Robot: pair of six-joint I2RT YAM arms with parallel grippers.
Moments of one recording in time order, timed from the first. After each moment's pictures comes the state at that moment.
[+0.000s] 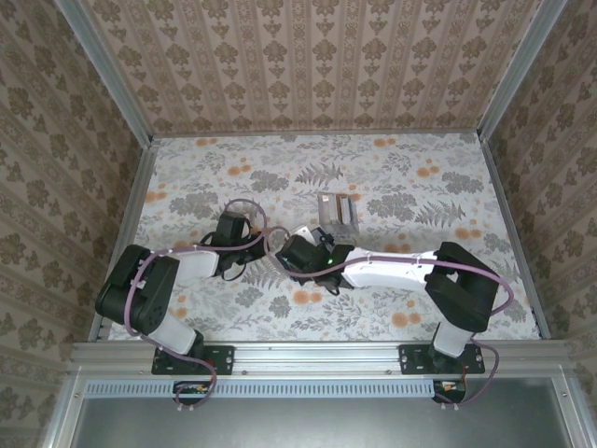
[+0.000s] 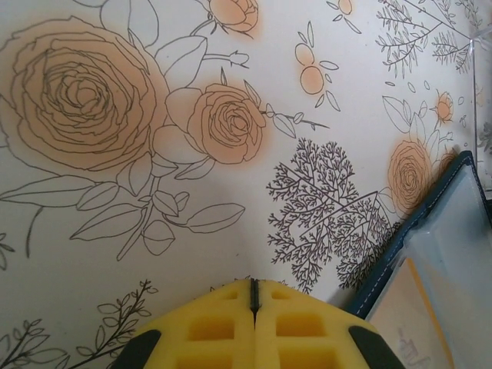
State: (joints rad) left arm -0.44 1.54 0.55 0.15 0.27 -0.65; right arm 1.03 1.71 1.06 -0.38 0.38 0.42
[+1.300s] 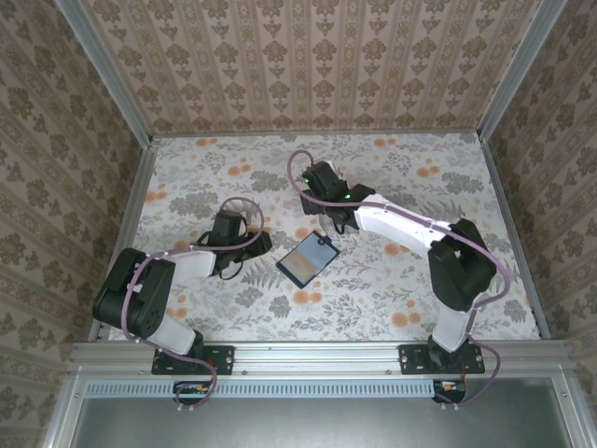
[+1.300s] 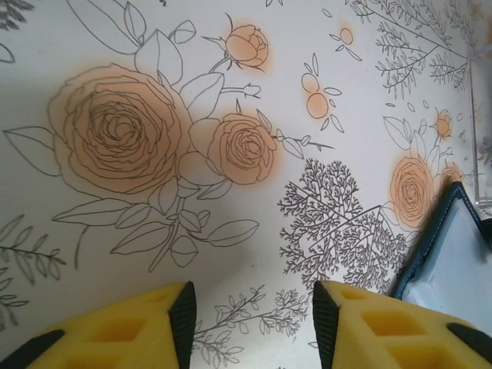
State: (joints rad) left arm -0.41 1.51 0.55 0.13 0.25 -0.61; right arm 0.67 1.82 1.40 -0.45 0.39 0.31
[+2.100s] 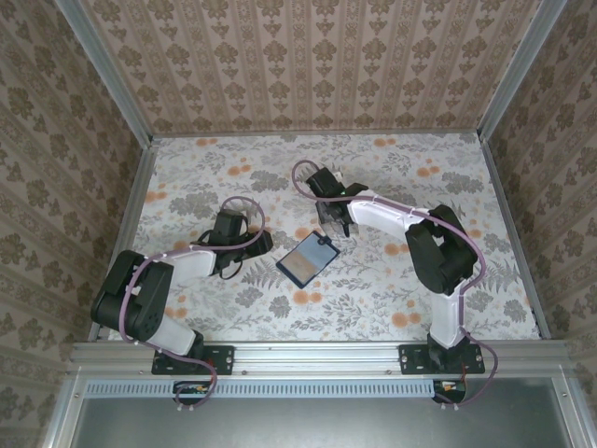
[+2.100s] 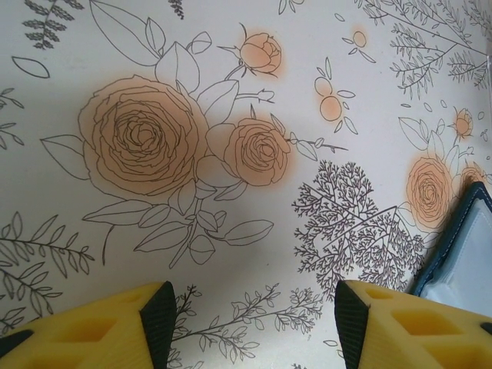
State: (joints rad) left arm -0.43 1.50 0.57 0.07 0.19 -0.58; right arm 0.61 1.95 1.42 -0.58 0.46 0.31
